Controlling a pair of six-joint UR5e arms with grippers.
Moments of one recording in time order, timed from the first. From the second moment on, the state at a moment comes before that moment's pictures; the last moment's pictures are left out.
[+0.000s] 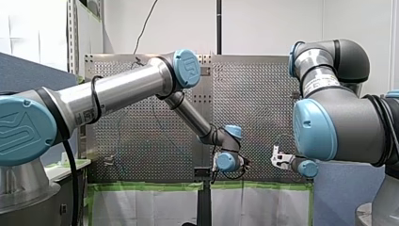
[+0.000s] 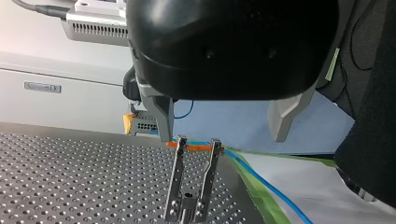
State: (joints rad) left arm -0.81 -2.74 -1.08 -2.72 -1.83 -1.54; right arm 1.60 -0.54 1.57 -0.97 1.21 1.70
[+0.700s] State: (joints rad) left arm -0.80 -2.74 -1.12 -2.73 -1.84 -1.55; right arm 1.60 -0.54 1.57 -0.95 1.22 1.68
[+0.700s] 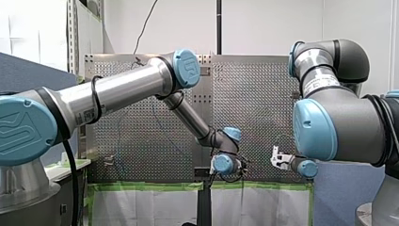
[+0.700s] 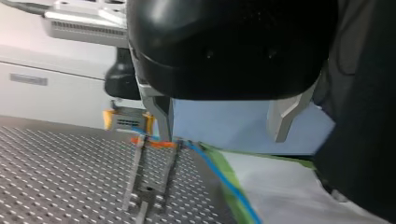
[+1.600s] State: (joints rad) left arm -0.84 -2.61 -1.26 -2.97 -1.80 -1.65; right arm 1.61 -0.54 1.72 -1.08 1.30 1.67
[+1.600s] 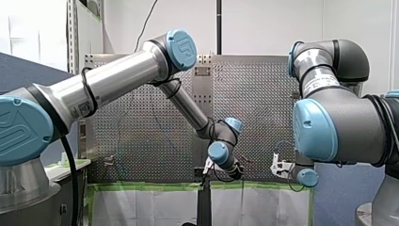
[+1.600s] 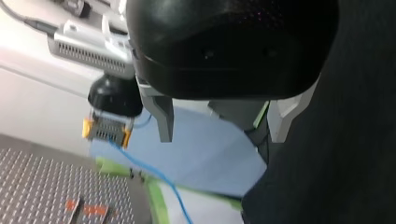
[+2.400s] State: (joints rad) left arm -0.84 -2.56 -1.10 -3.19 -1.84 -1.71; right arm 1.62 -0.54 1.77 -1.22 1.29 1.72
